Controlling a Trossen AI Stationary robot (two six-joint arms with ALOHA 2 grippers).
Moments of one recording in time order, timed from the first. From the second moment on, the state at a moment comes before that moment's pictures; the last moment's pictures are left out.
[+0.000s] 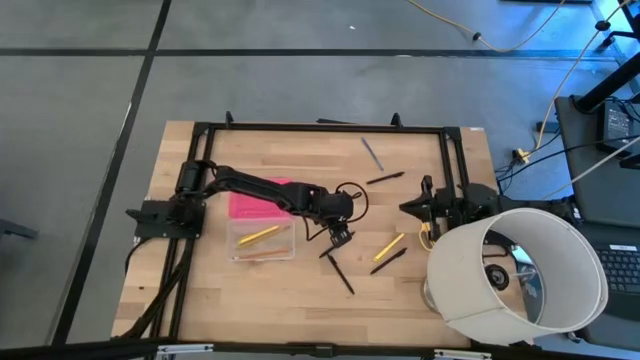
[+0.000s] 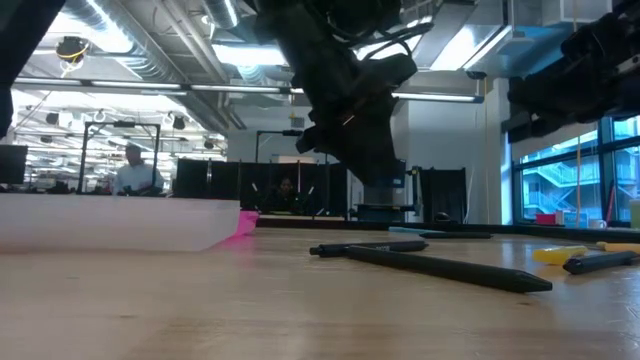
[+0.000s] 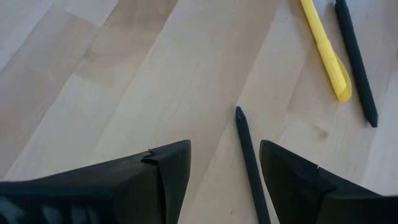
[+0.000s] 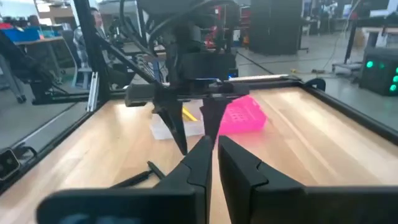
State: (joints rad) left arm -0.04 2.02 1.52 -0.50 -0.11 -0.51; right arm -0.01 0.05 0.01 0.02 -0.02 0.06
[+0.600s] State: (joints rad) left arm -0.04 2.02 1.52 -0.50 -0.09 -0.48; right arm -0.01 0.05 0.01 0.02 -0.03 0.04
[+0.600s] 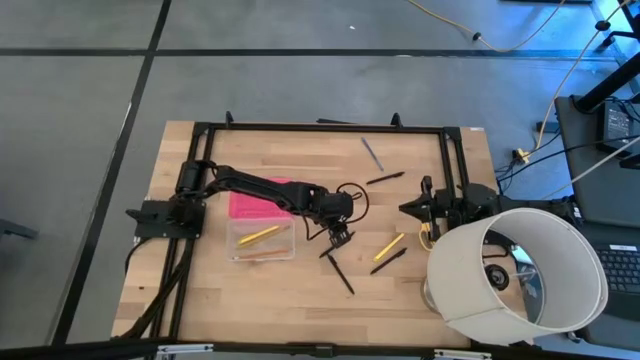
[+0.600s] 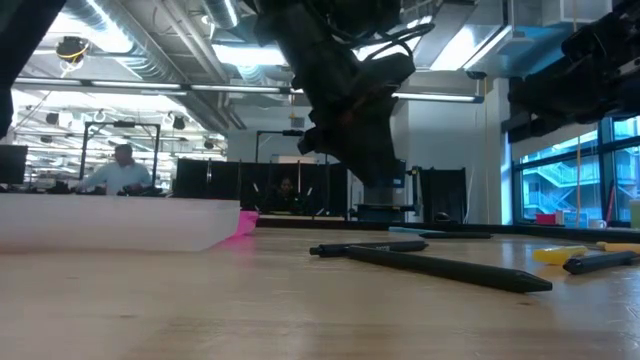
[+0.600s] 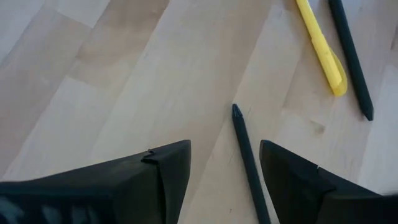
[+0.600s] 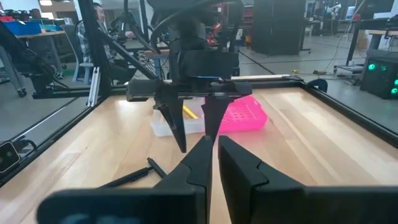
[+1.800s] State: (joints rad) left arm -0.13 2.16 1.52 -0.45 -0.14 -0.64; right arm -0.01 0.12 0.01 0.02 -0.02 0.05
